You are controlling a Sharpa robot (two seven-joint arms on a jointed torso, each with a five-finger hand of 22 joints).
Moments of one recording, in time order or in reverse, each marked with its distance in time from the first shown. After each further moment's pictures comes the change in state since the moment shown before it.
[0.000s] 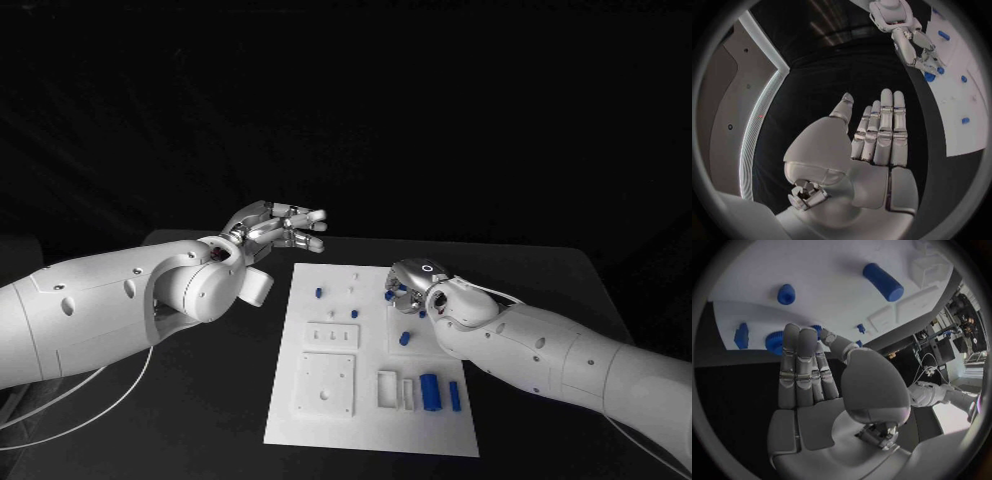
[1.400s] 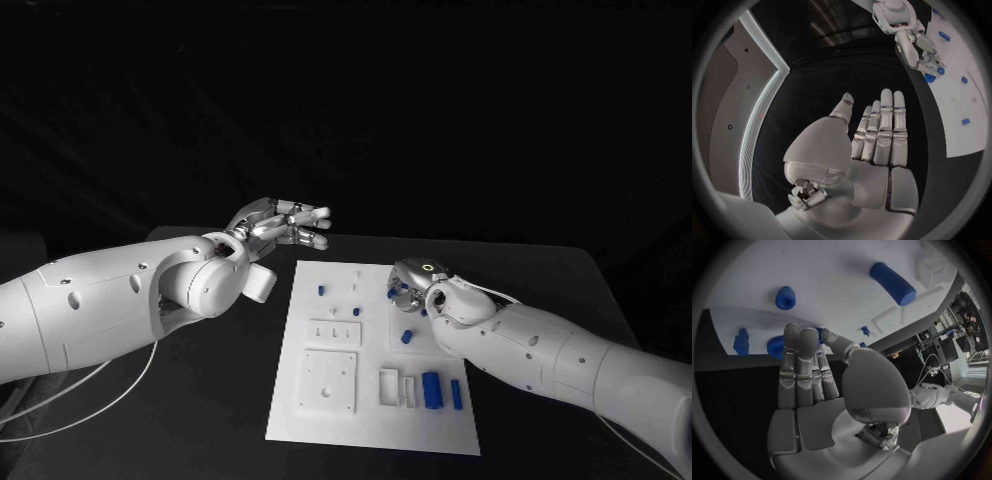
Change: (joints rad) left arm 0.002 0.006 0.000 -0.005 -0.001 0.007 -0.004; left_hand 0.000 0.000 0.000 0.000 0.000 0.000 0.000 0.000 0.000 0.000 0.000 0.000 0.000 0.000 0.000 -0.006 -0.001 0.000 0.000 0.000 0.000 -0.010; right arm -0.007 0.040 0.000 -0.064 0.013 -0.001 -0.006; right_hand -0.018 -0.010 0.018 0.006 0.018 0.024 -0.007 0.000 0.001 0.043 -0.014 0.000 0.002 -0.007 -0.011 0.004 0.000 0.004 0.069 -0.013 -0.161 0.200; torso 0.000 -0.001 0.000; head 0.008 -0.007
